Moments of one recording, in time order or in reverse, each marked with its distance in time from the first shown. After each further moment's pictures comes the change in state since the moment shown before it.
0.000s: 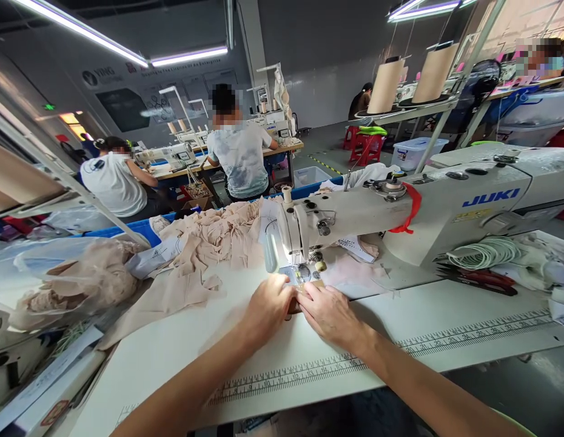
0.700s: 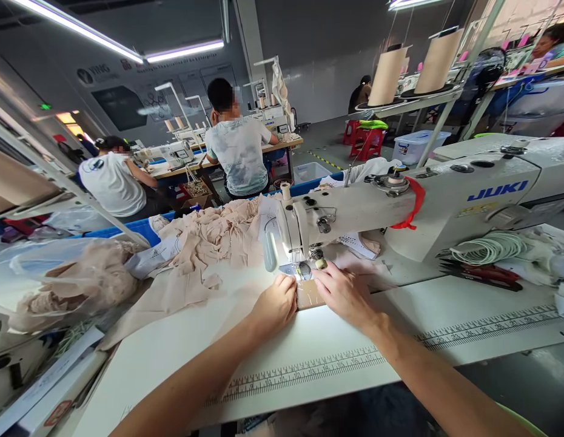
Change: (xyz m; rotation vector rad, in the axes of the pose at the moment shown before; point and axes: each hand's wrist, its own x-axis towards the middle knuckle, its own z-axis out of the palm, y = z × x) left_hand 0.004 -0.009 0.023 0.058 -0.082 0.163; right_hand 0.004 0.036 0.009 0.002 0.172 0.245
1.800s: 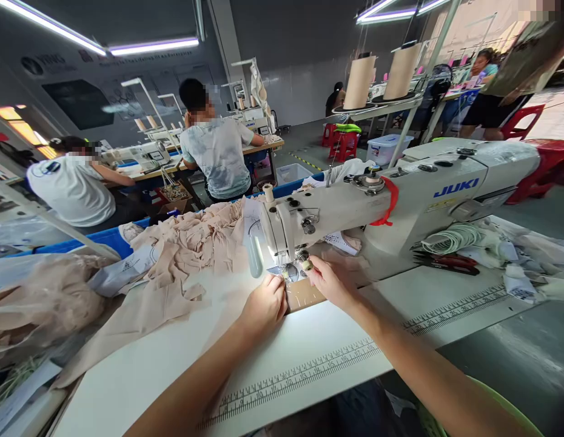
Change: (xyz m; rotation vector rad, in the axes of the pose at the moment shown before) left_hand 0.007 -0.008 0.008 0.036 0.031 0.011; right_hand 0.018 0.012 -0.005 0.355 -0.090 0.273
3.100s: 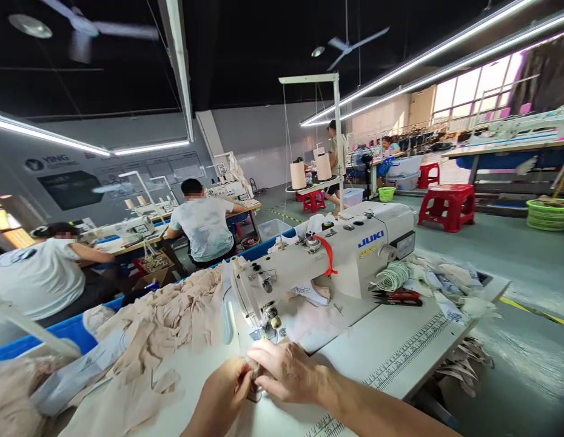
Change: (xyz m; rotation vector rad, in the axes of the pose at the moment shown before) left_hand -0.018 0.000 -0.037 -0.280 -0.136 -0.444; right_hand -0.025 -0.048 0.015 -0.097 -0.021 -0.475
